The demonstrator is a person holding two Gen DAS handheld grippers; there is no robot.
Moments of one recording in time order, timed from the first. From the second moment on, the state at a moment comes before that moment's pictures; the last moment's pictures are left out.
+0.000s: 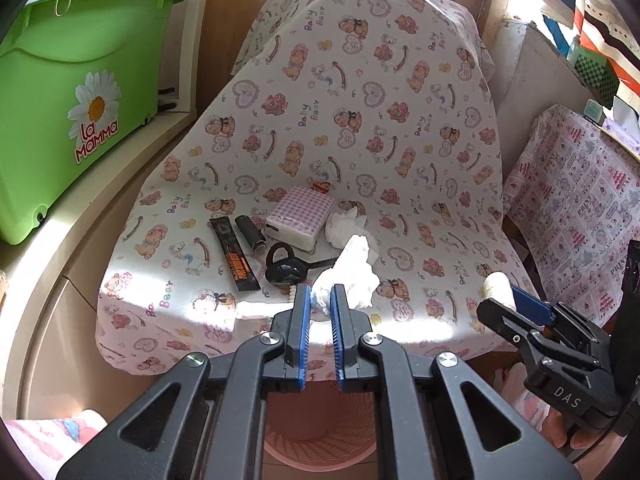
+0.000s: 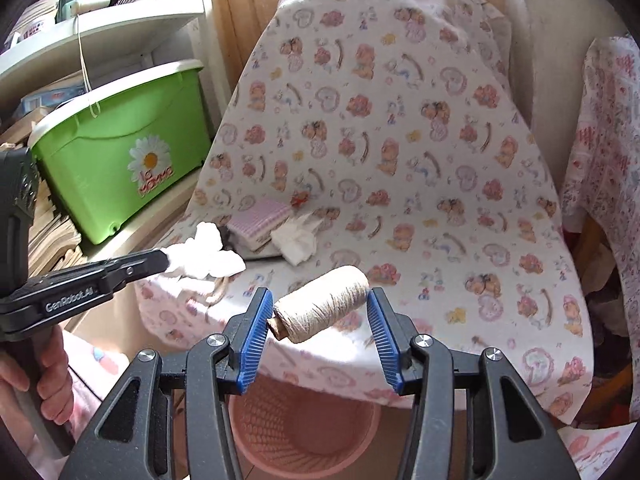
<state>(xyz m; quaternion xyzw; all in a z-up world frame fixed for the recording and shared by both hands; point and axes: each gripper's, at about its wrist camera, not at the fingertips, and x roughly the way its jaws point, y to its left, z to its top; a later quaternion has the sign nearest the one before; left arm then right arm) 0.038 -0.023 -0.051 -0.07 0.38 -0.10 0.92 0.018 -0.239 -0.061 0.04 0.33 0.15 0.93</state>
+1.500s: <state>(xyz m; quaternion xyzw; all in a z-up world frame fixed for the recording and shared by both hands) 0.075 -0.042 -0.284 -0.09 0.73 -0.05 0.68 0.035 -0.177 -0.307 -0.02 0.63 0.12 0.77</state>
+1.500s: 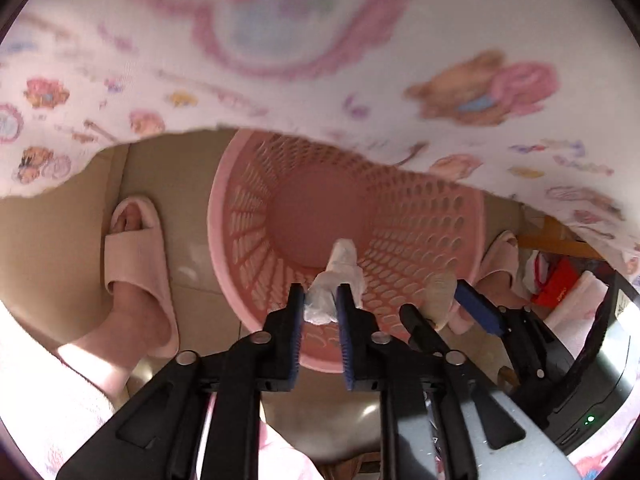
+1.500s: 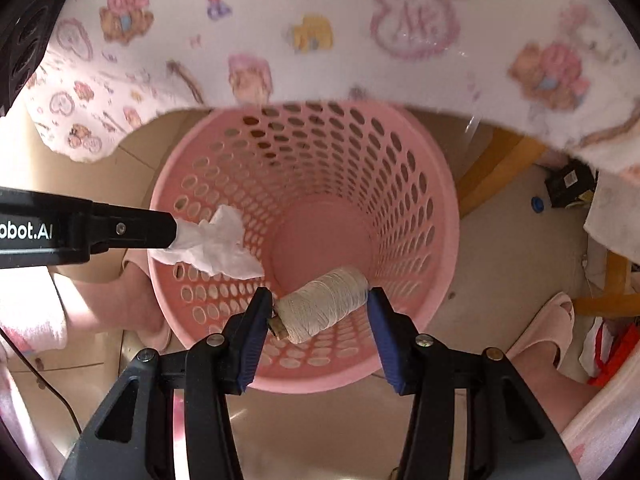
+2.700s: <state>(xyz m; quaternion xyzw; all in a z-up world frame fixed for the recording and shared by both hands) 0.063 -0.009 -0.112 -0.07 0.54 -0.04 0.84 0.025 -0.187 -0.148 -0.14 0.45 0.10 0.87</state>
